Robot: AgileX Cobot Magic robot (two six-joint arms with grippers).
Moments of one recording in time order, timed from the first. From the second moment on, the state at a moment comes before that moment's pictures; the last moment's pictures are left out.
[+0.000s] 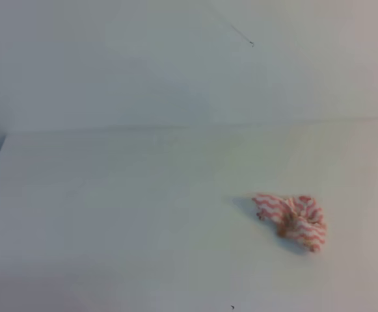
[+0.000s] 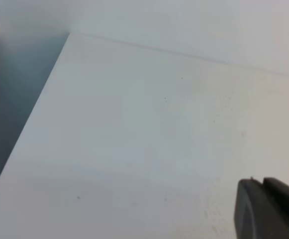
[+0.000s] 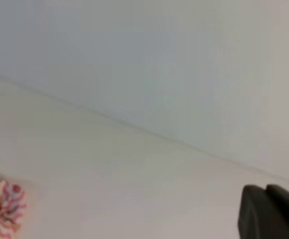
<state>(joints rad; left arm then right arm) 0.03 -0.03 0.04 -0.23 0.31 -0.10 0.44 0.90 -1.14 -0.52 0.84 0.14</state>
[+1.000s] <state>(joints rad) 0.03 -0.03 0.04 -0.23 0.31 -0.10 0.44 0.14 -0.33 -0.41 0.57 0.36</state>
